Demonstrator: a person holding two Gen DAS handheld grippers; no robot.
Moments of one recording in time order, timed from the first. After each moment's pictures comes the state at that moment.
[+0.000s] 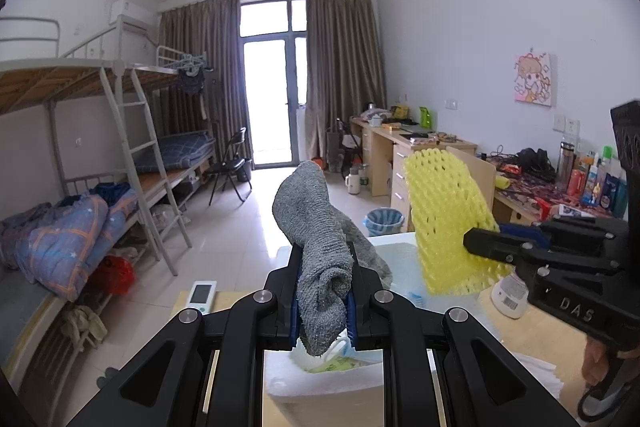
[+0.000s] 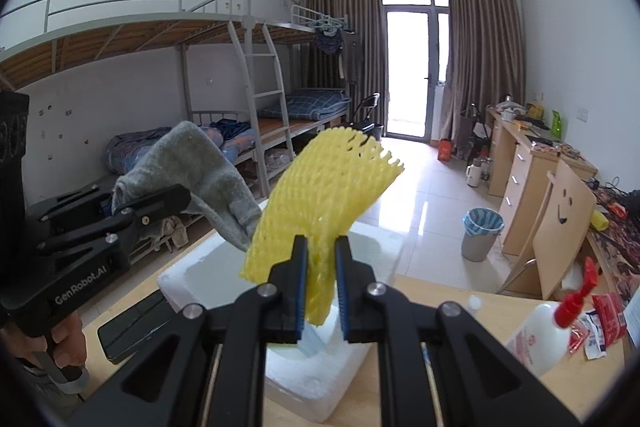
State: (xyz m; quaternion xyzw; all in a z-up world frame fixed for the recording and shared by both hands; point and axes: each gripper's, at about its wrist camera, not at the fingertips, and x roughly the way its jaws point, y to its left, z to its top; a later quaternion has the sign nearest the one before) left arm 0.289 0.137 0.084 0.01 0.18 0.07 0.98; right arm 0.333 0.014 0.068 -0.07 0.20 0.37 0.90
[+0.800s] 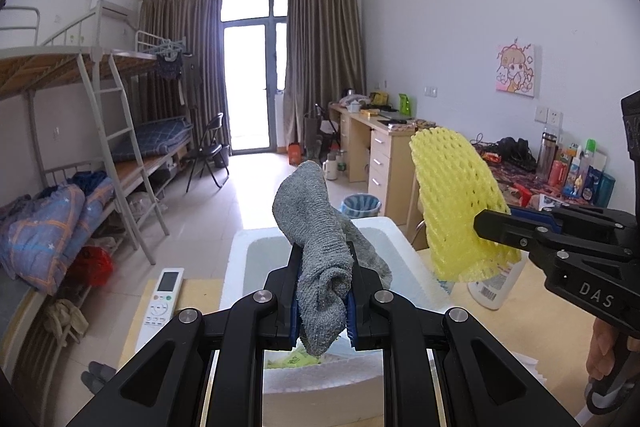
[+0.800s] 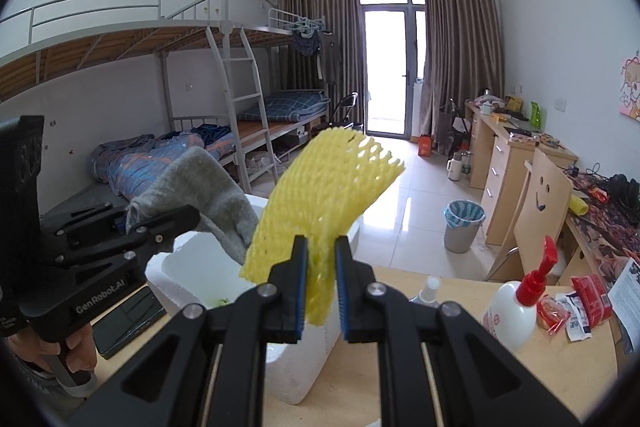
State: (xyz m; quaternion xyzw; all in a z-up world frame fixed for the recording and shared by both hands) left arm 0.307 0.133 0.075 0.00 0.21 0.04 0.98; right arm 0.339 -0.003 0.072 -0.06 0.21 0.34 0.92
